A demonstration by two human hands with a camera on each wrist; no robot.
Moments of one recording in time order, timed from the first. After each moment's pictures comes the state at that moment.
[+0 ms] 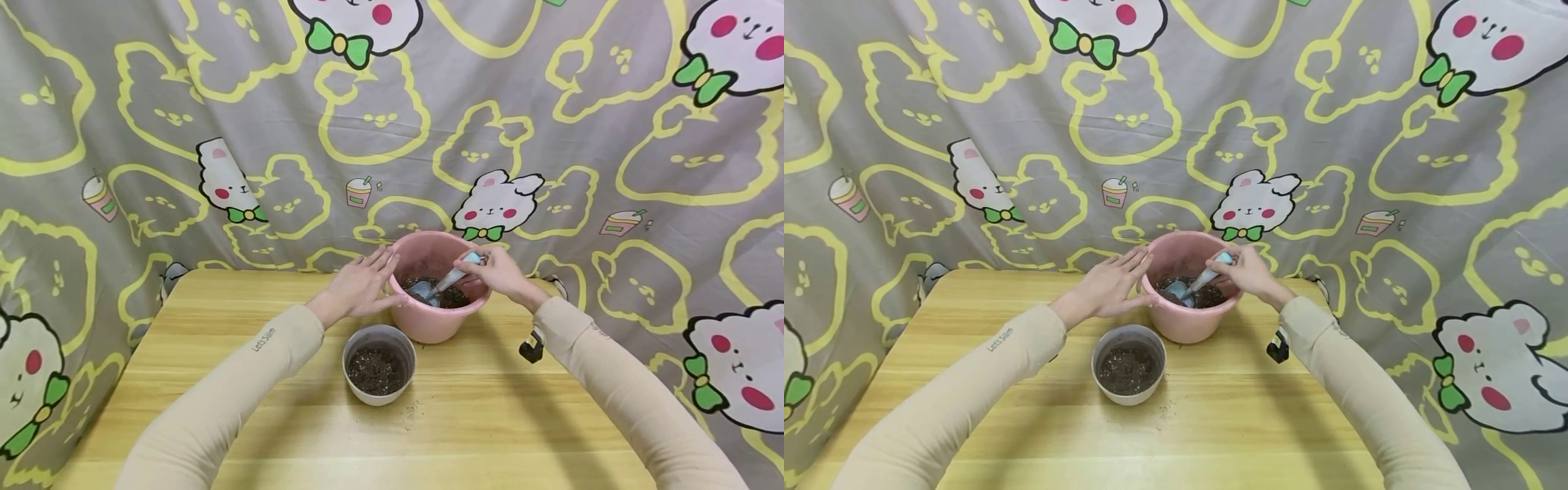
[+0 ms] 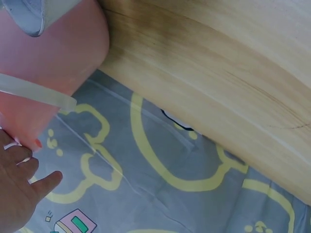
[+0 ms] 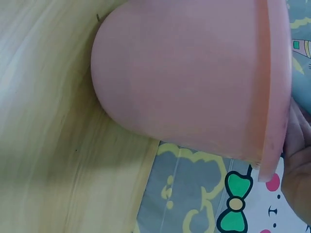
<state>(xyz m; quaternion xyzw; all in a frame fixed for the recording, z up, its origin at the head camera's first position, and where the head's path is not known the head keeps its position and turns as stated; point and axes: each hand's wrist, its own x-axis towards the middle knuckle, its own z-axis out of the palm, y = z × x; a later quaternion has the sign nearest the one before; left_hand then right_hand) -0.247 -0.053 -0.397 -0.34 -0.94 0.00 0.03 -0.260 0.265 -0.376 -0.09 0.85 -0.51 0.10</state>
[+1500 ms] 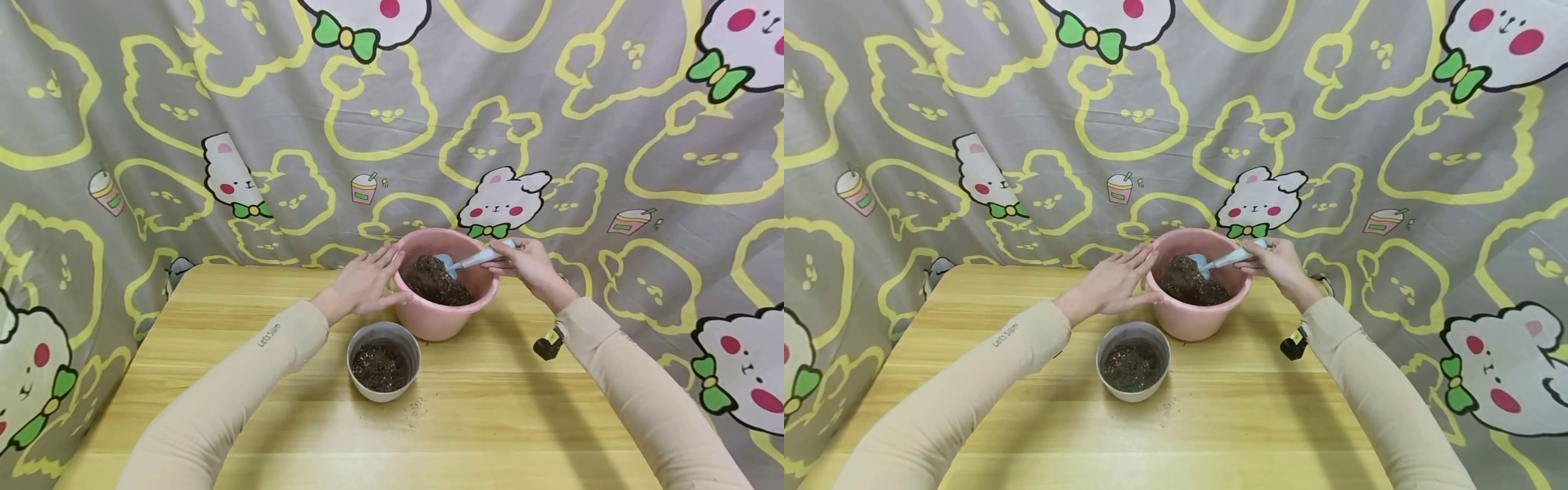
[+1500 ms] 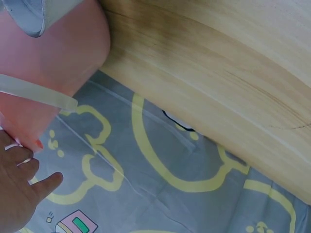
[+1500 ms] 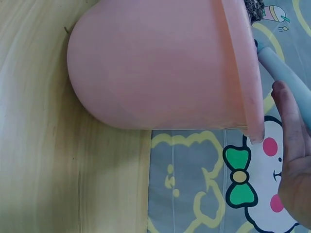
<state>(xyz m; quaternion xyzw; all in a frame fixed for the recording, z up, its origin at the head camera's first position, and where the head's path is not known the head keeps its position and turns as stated) -0.248 -0.054 -0.396 -0.34 -0.94 -0.01 0.02 -0.262 0.297 -0.366 0.01 0.71 -0.69 0.09</state>
